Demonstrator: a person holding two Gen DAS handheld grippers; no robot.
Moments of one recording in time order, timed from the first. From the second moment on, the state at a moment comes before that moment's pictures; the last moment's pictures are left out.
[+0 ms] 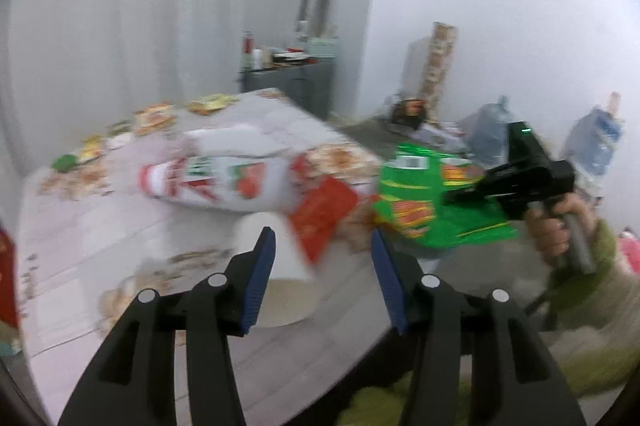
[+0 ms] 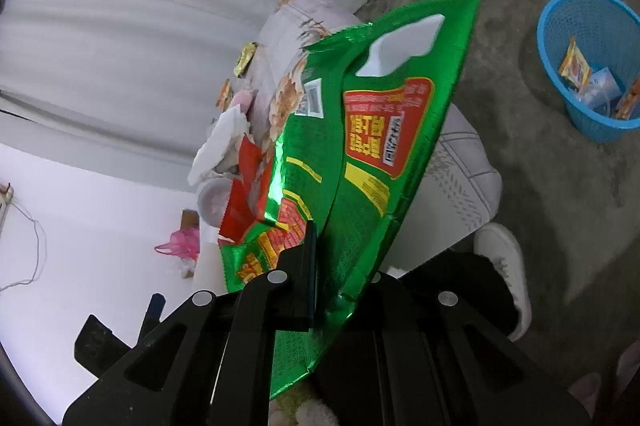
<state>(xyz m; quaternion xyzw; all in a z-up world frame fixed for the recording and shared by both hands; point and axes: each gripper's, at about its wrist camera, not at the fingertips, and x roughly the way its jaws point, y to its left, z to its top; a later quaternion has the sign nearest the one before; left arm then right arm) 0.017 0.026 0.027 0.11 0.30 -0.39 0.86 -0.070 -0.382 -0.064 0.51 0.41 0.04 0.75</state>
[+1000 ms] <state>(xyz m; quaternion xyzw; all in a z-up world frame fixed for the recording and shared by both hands) 0.024 0.039 0.007 0.11 0.27 -0.34 0.90 -0.086 -0.379 -0.036 0.52 0.37 0.05 0.77</state>
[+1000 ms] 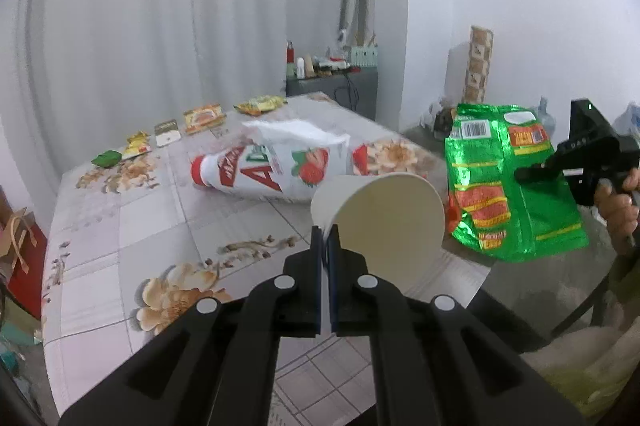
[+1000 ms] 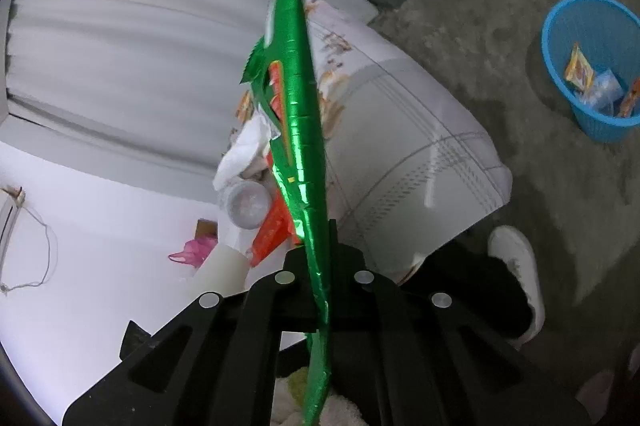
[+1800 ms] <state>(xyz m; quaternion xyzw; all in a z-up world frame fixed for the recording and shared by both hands) 0.030 -0.105 0.100 0.05 0.22 -0.53 0.82 -0.212 -0.487 -0.008 0.54 0.21 -0.15 0.80</state>
